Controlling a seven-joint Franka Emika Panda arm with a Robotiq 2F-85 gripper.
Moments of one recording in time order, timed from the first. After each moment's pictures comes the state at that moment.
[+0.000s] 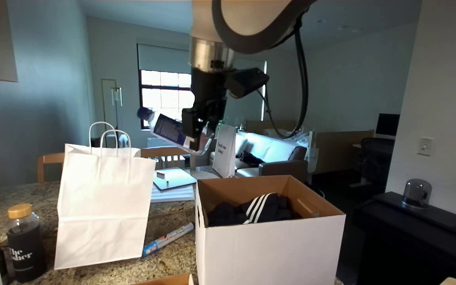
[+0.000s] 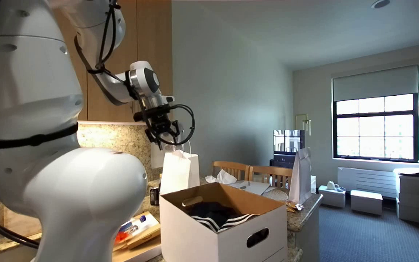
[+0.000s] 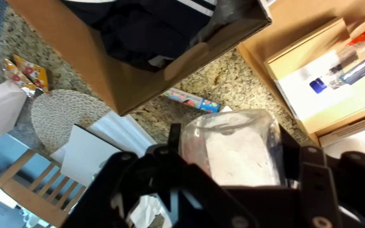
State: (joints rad) arm 0.26 -0.33 0.39 -2.27 -0.19 2.24 0.12
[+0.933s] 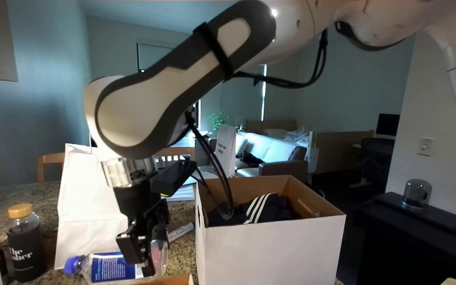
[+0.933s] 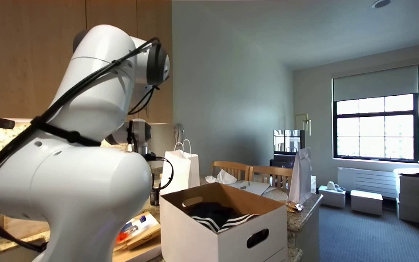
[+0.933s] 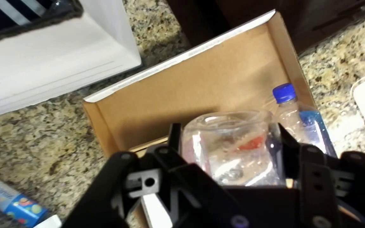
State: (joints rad) arm 0.44 0.38 0.44 -1.92 -0.21 2.02 0.03
